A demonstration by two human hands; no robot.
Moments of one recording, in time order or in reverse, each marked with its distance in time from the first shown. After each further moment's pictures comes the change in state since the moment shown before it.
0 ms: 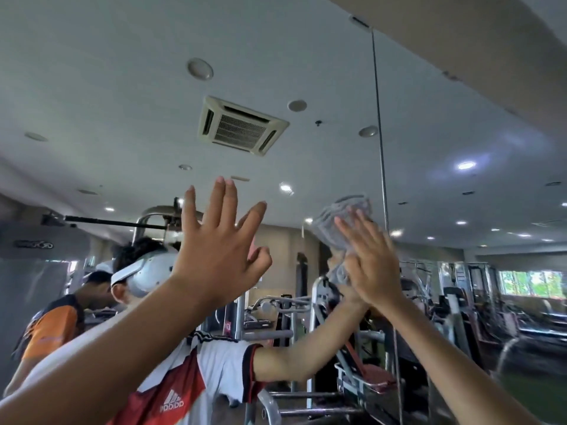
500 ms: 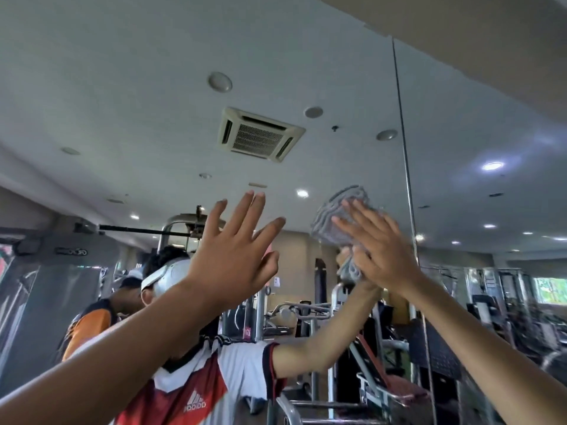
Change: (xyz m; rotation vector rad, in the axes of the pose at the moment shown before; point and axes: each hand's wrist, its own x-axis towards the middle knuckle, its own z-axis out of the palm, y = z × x) left_hand -0.006 -0.035 -0.009 -0.004 -0.029 0.143; right_hand 0.045 -0.004 0.001 -0.035 -0.145 -0.236
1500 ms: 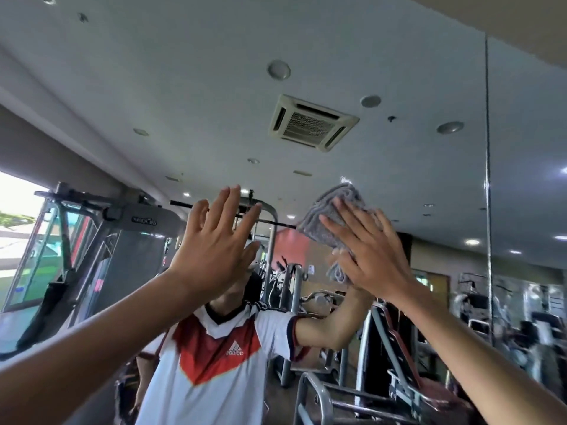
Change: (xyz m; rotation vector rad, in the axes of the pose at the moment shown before) left_hand -0.105 -0.104 -0.061 0.102 -0.159 -0.205; right_hand 0.058 -0.153 0.012 -0.052 -0.003 -0.137
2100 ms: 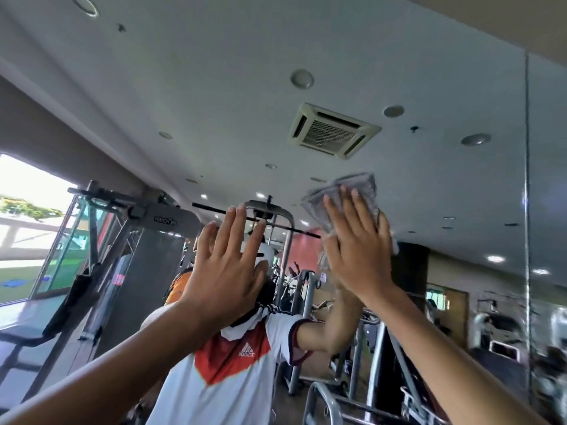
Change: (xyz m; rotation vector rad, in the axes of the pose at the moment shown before) left_hand -0.037 -0.015 0.002 -0.054 0.002 -0.136; right_hand 0.060 -0.067 0.012 0.050 0.115 0.248
